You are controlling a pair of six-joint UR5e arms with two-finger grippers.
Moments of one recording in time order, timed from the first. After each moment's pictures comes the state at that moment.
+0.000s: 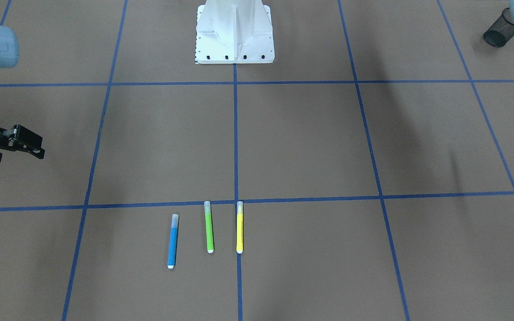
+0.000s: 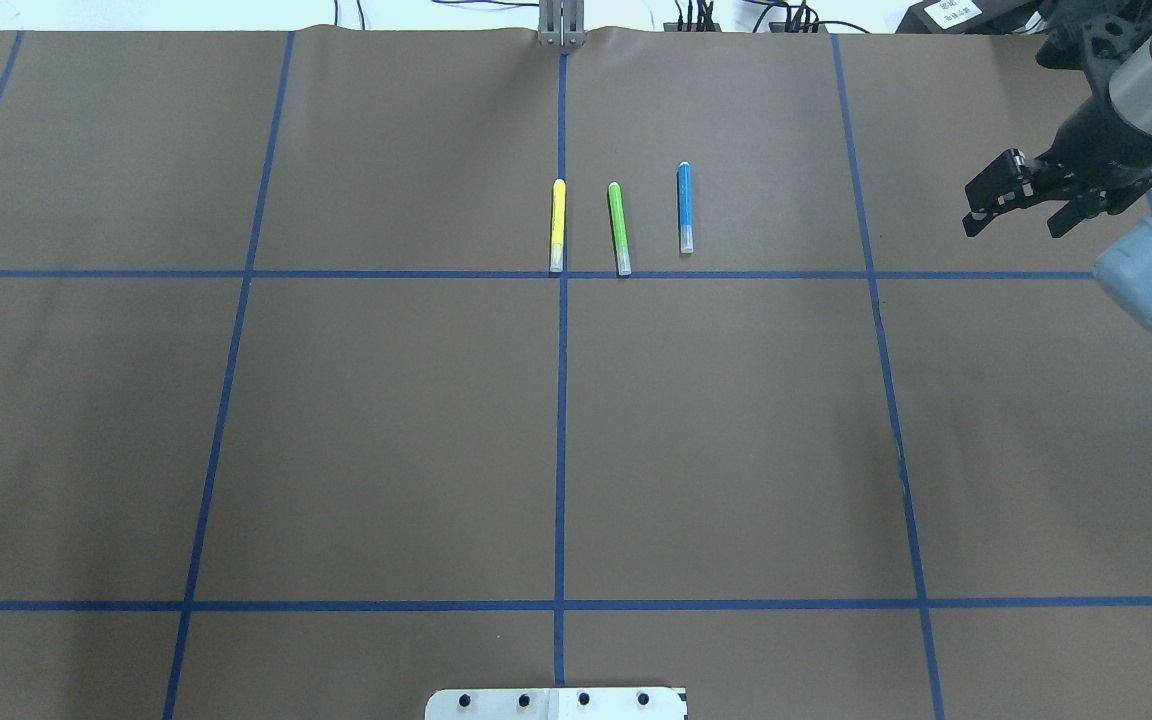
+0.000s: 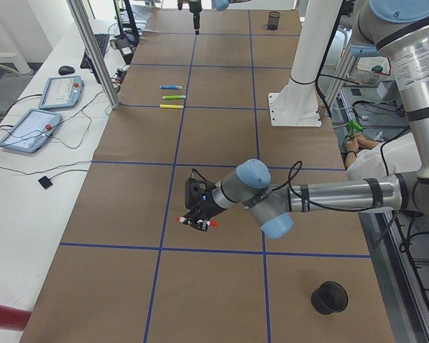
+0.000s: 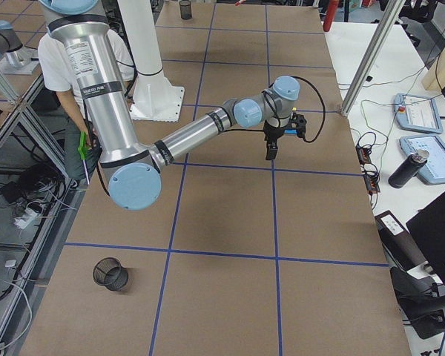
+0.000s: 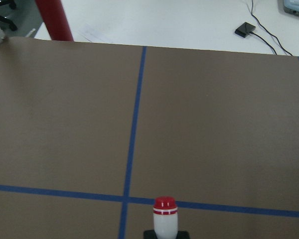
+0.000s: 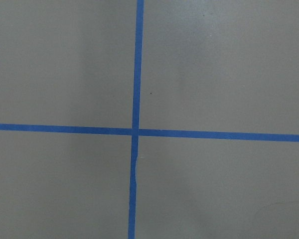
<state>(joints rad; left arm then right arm) -1.39 -1.13 -1.74 -2.74 -1.96 -0.81 1.13 -1.28 1.80 -1.68 2.33 0.57</state>
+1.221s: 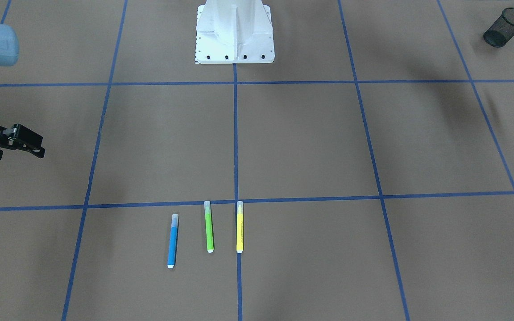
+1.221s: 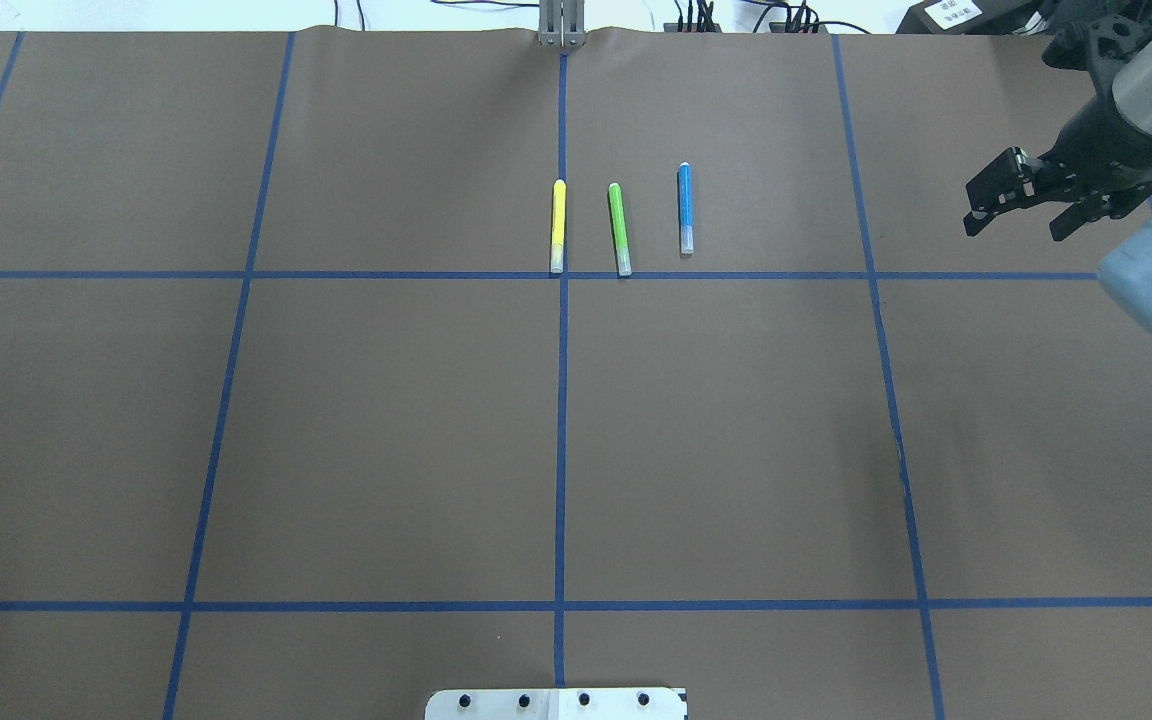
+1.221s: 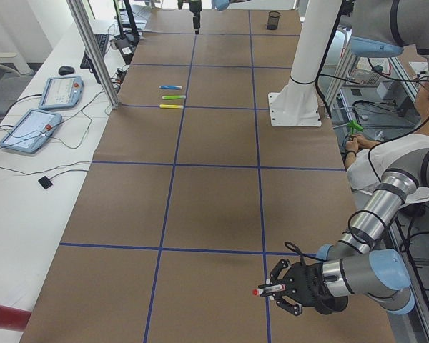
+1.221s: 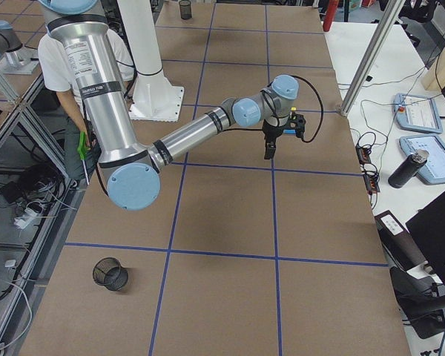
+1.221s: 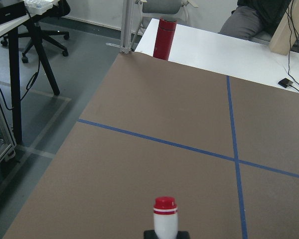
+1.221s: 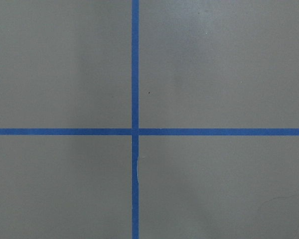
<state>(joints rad) -2.15 -0.95 -1.45 -3.03 -2.45 -0.43 1.13 -1.28 1.81 -1.68 2.33 0.62</state>
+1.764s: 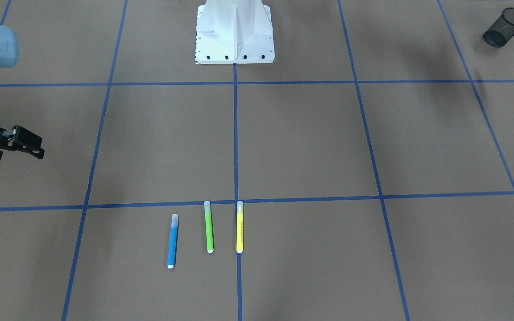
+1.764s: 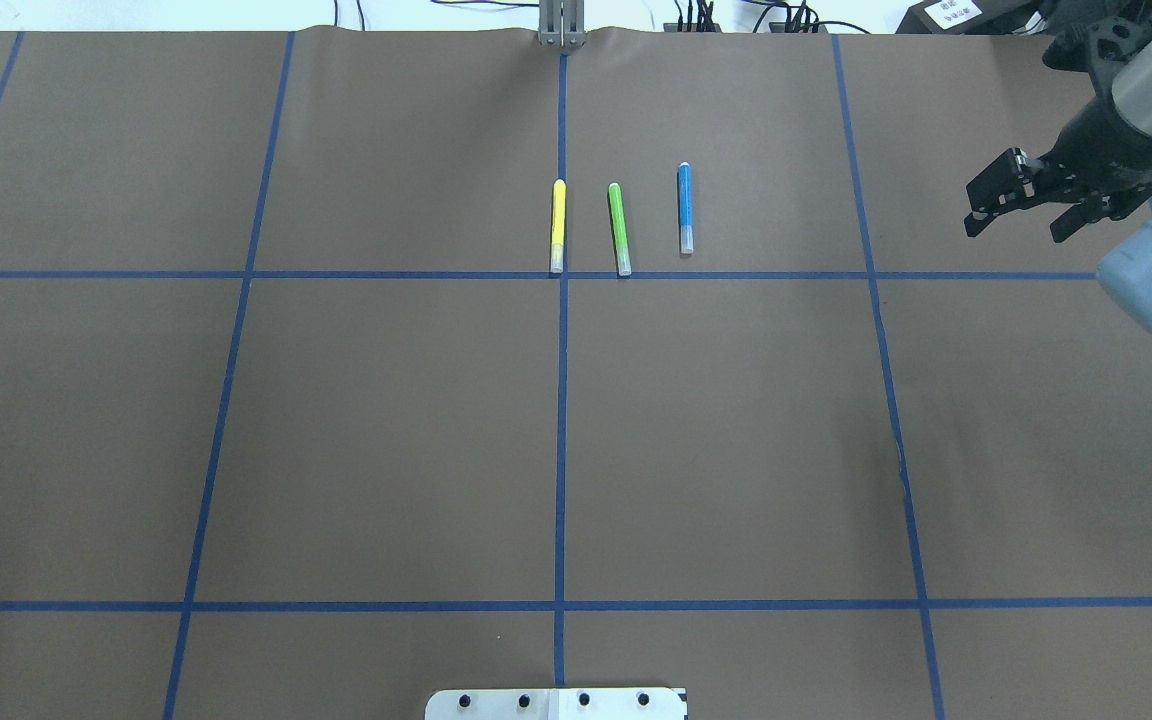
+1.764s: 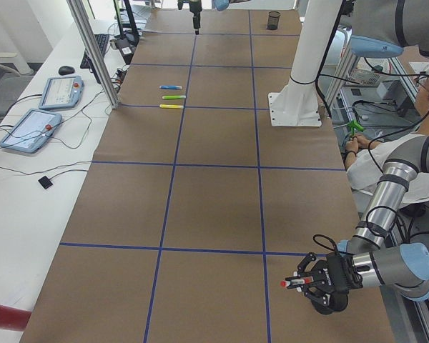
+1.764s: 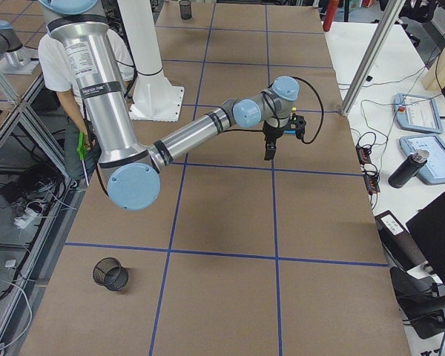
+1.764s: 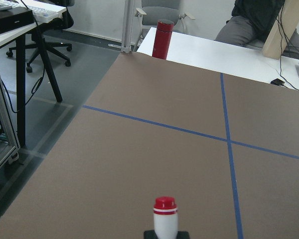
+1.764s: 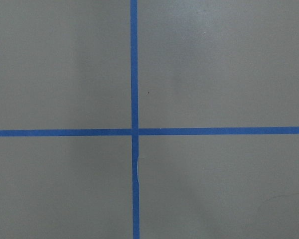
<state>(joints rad) -2.28 -0.84 -1.44 -3.13 -2.52 -0.29 1.13 -1.28 1.80 -1.68 2.33 0.62</state>
